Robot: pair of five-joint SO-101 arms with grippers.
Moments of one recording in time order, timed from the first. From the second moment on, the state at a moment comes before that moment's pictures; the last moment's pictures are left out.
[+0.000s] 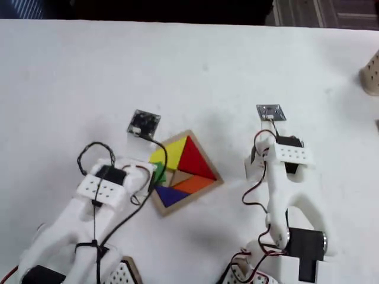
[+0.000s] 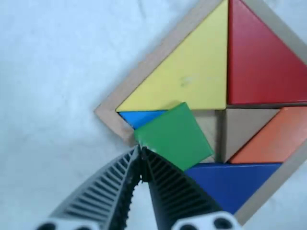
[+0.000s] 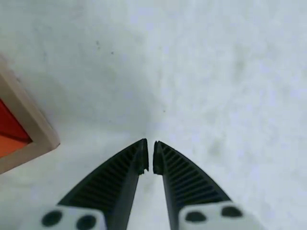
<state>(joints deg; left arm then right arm) 13.1 -32.2 65.8 42.9 7.2 3.9 -10.8 44.7 58.0 13.9</state>
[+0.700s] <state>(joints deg) 19.1 -20.9 59.7 38.0 9.0 3.9 -10.8 44.7 57.9 13.9</state>
